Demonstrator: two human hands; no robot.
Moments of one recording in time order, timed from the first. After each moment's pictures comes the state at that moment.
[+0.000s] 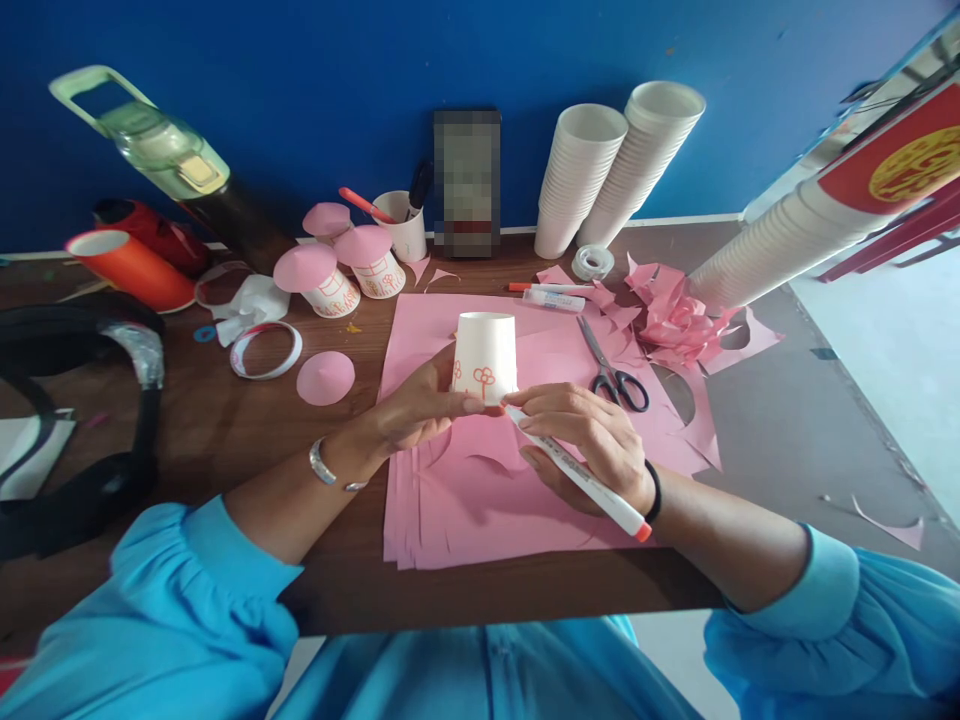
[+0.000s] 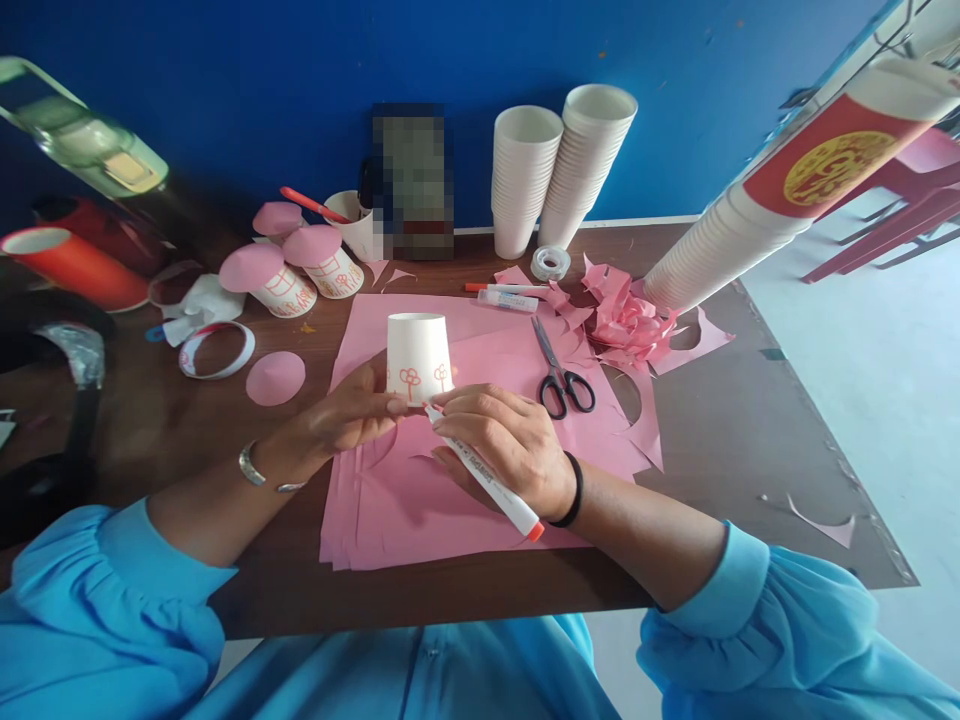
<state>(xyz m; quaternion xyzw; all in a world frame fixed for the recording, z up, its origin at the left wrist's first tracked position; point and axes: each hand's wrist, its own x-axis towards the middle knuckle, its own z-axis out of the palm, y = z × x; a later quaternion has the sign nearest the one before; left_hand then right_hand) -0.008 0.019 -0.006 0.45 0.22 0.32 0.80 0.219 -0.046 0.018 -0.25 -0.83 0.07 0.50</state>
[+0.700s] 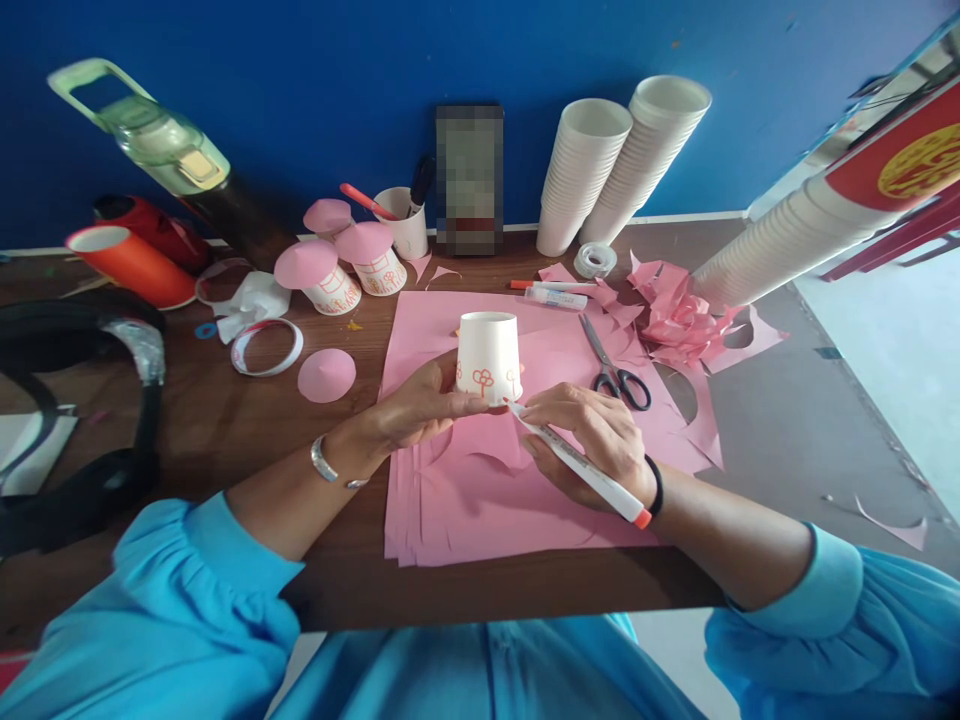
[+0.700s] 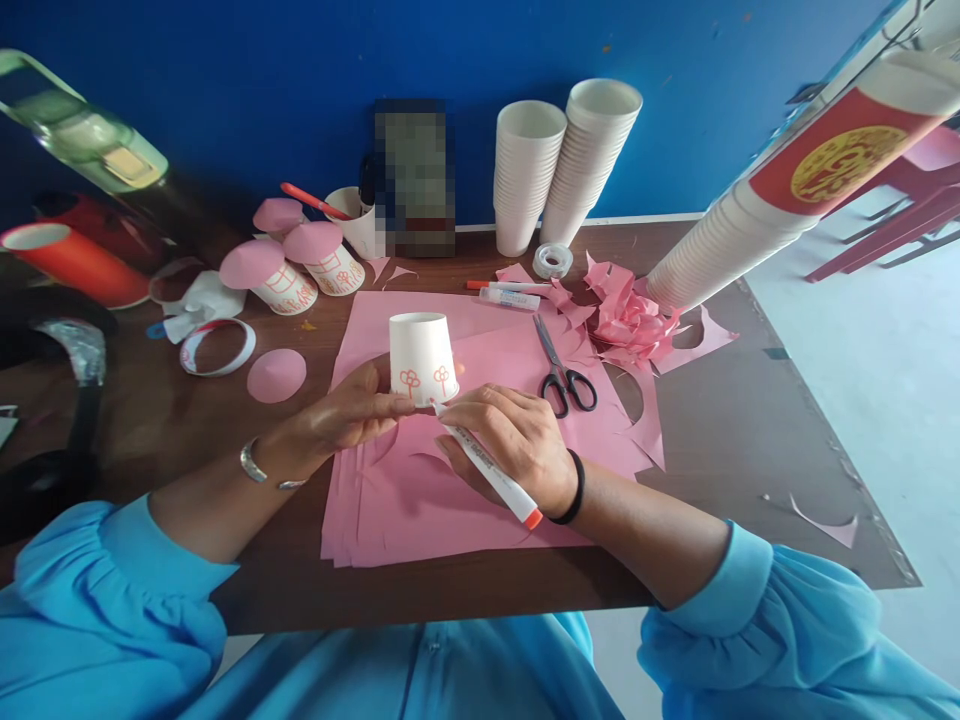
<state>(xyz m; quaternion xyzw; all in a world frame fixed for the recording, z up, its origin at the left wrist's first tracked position) -0.008 0.018 -0.002 0.47 0.23 0.29 0.80 0.218 -0.047 0.023 -0.30 -0.83 0.04 0.48</state>
